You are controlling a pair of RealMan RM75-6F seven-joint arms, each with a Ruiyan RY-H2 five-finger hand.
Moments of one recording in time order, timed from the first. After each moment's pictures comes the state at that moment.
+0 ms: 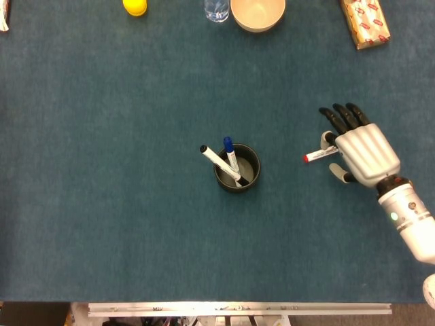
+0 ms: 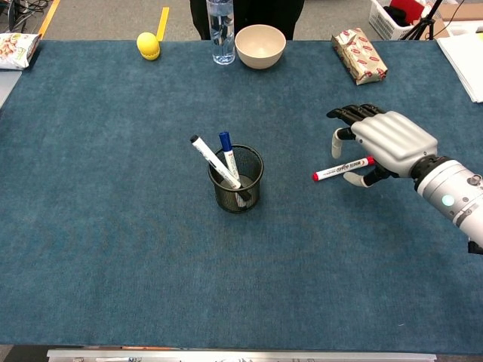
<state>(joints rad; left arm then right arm) -0.02 -1.20 -0.03 -1.46 1.46 1.49 -0.05 0.48 -1.51 0.04 -1.58 -1.29 1.08 -0.50</state>
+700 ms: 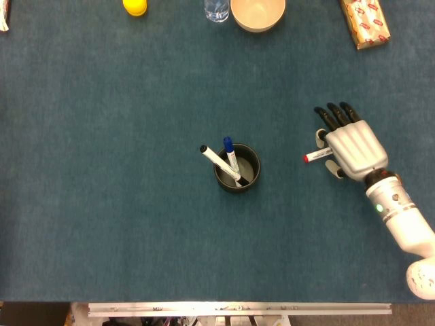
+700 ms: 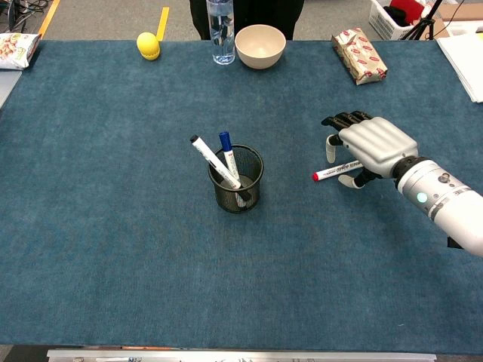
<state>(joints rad) -0.02 -1.21 -0.03 -1.45 1.46 1.49 -0.06 0.53 -1.59 0.06 -1.48 -1.19 1.02 -0.61</state>
